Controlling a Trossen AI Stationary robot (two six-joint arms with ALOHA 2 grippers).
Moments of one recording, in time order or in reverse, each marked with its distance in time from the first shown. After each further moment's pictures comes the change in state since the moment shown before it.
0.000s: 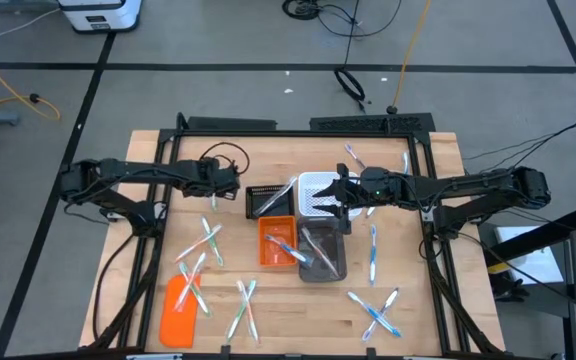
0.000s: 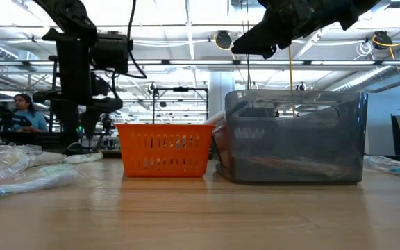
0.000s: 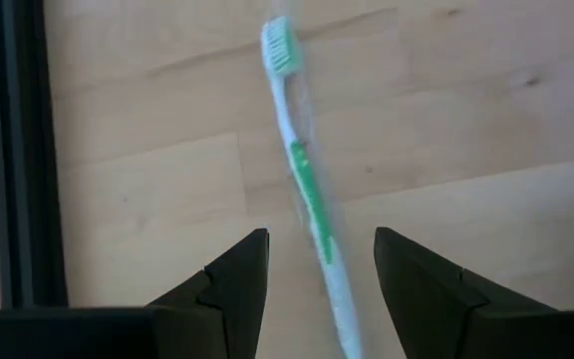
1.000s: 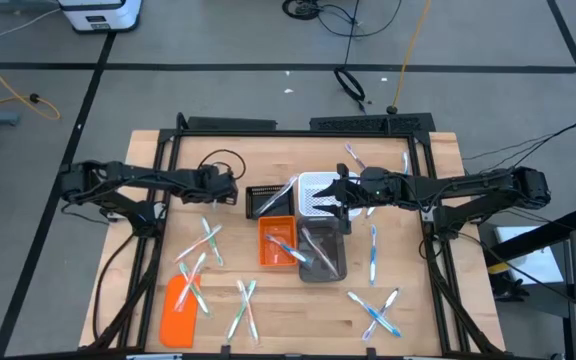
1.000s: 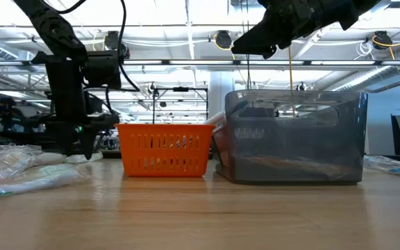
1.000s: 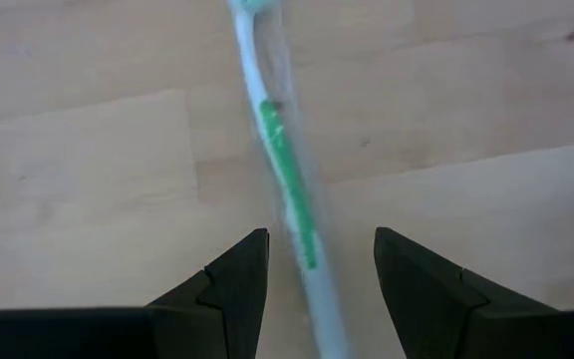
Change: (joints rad) left arm 0.011 0.010 -0.185 0.292 0.052 -0.004; right arm 0.000 0.000 0.000 0.001 0.000 0.000
